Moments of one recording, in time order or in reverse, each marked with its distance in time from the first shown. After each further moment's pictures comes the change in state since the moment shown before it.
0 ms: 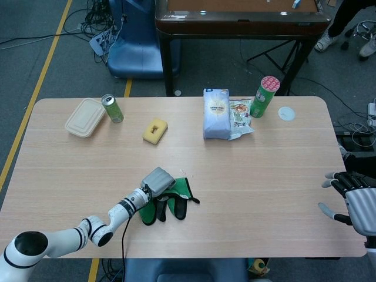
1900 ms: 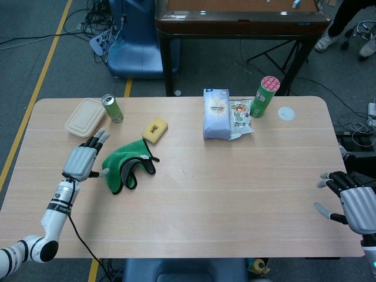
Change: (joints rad) left arm 0.327 0.466 -0.074 -0.450 -0.207 0.381 0.020; right arm 0.020 -0.009 -0.005 0.014 -0.015 -0.025 0.011
